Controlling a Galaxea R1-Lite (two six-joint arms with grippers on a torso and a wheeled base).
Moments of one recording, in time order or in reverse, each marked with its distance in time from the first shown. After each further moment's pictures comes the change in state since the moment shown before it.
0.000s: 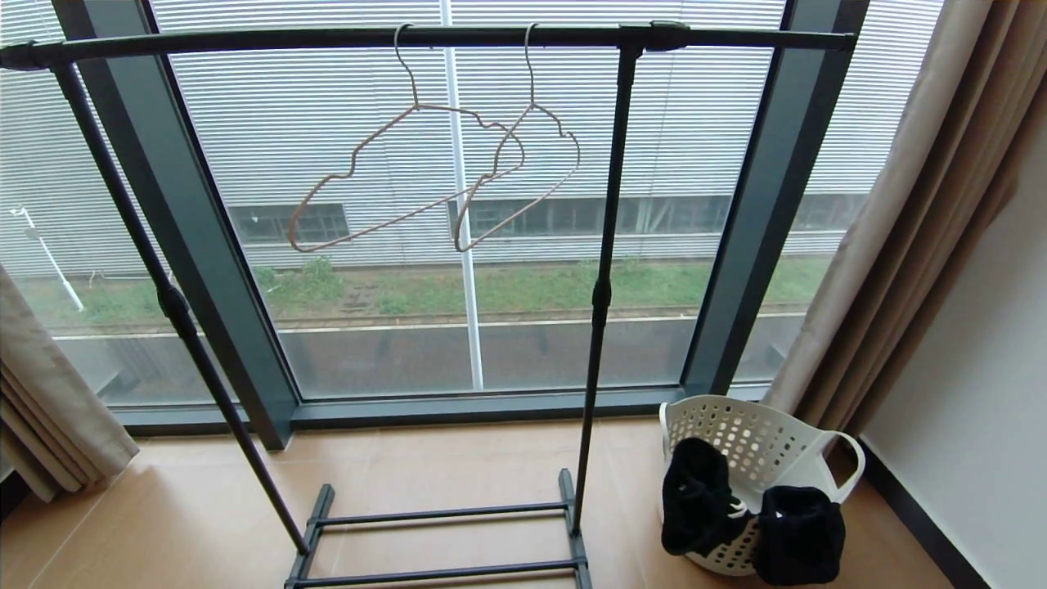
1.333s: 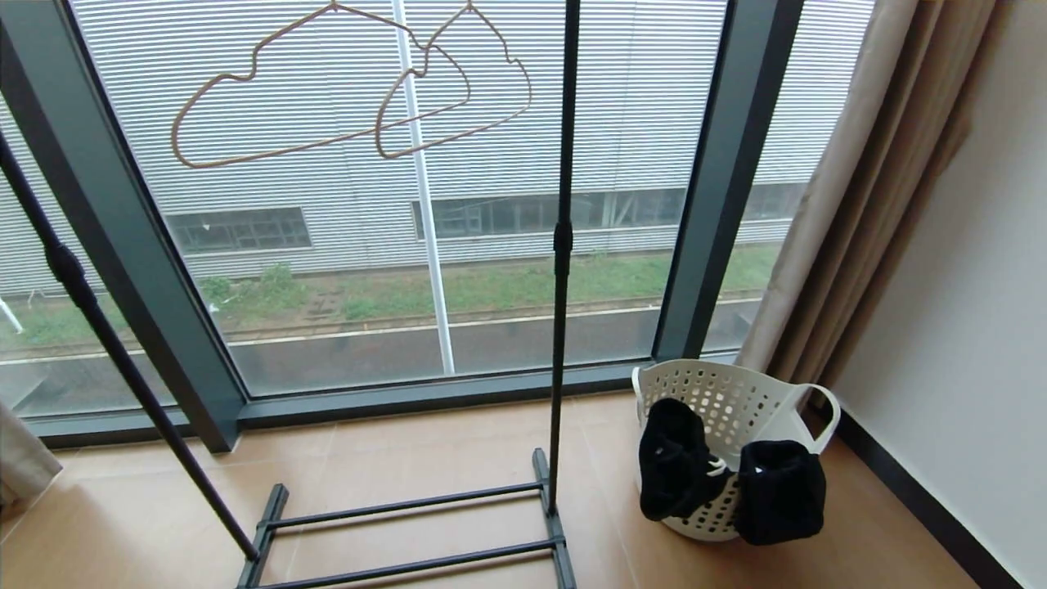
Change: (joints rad) left arm 0.000 0.000 0.001 -0.001 0.000 -0.001; right arm 0.000 0.000 0.000 0.000 0.000 0.001
